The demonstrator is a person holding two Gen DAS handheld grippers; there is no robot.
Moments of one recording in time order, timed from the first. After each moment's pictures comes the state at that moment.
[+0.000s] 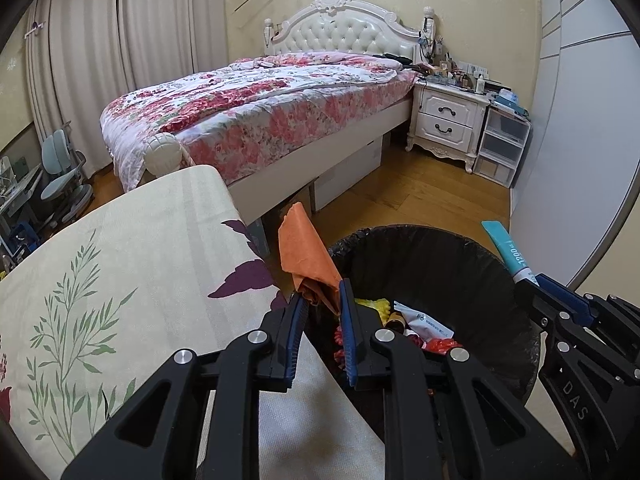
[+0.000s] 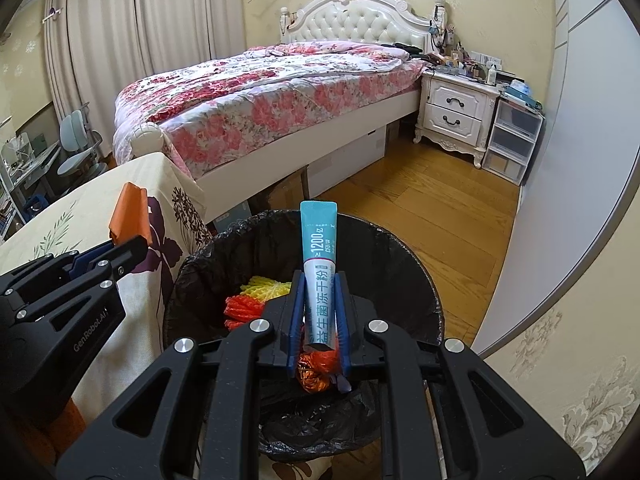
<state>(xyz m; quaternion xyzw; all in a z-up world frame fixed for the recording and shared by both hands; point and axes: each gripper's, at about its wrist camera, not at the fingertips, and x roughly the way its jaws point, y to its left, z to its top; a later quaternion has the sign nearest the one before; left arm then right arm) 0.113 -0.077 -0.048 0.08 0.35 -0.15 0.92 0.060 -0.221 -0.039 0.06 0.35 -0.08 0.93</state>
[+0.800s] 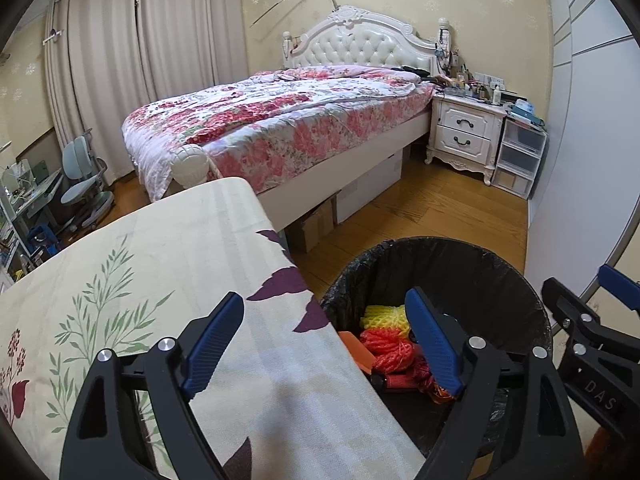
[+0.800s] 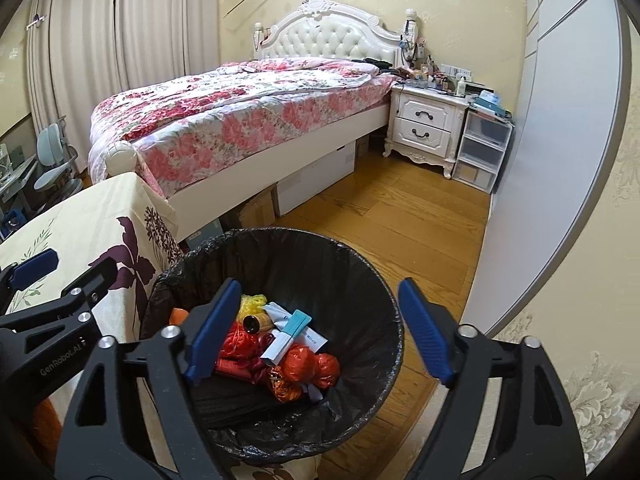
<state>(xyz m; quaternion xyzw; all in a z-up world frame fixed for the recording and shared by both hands) 0.102 -0.063 -0.038 0.08 0.32 -0.11 0.94 0.047 -0.229 -0.027 0.04 0.32 -0.15 0.93</state>
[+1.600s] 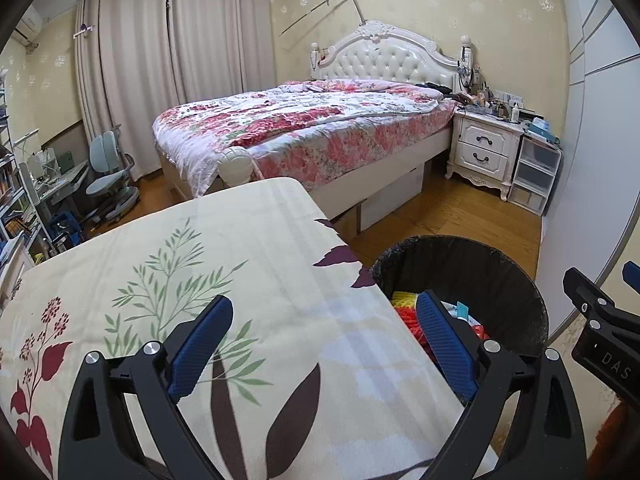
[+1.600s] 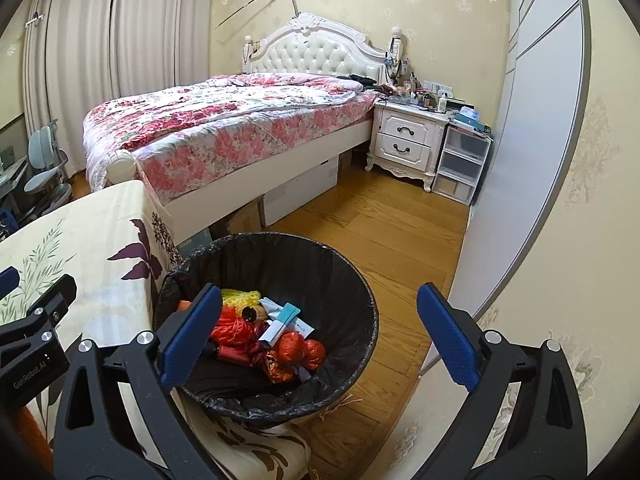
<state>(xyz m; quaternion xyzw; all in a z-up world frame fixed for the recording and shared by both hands) 0.048 -0.016 -0.016 0.06 0.30 -0.07 0.95 -0.001 -0.205 0.000 0.03 0.30 -0.17 0.94</state>
